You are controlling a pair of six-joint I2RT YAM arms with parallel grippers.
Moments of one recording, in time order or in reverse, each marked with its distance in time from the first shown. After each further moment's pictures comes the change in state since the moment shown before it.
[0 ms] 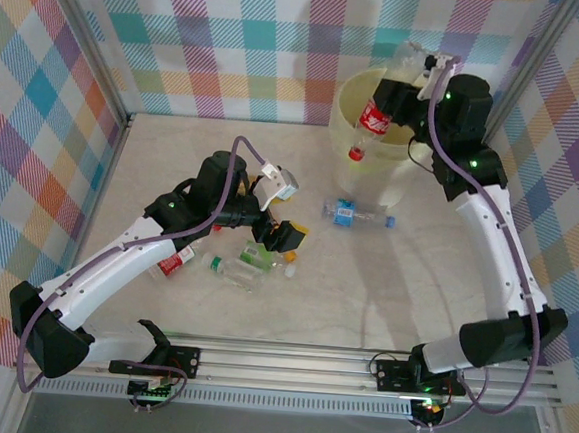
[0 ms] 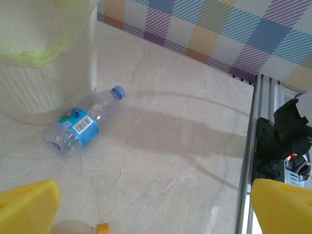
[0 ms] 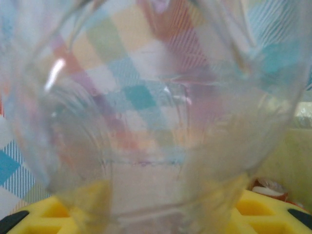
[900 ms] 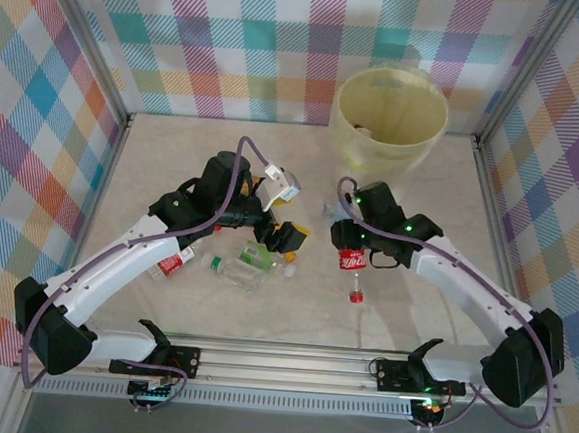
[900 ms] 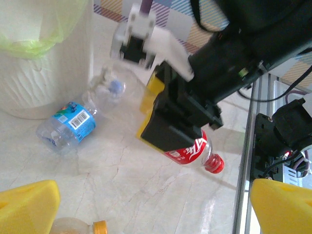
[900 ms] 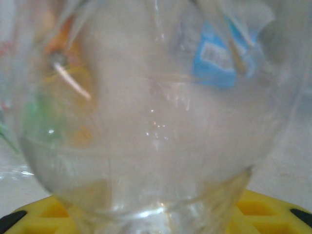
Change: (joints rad) left arm 0.000 0.022 0.000 -0.005 0.011 0.000; right arm 0.364 -0.222 -0.672 -0.343 0.225 -0.105
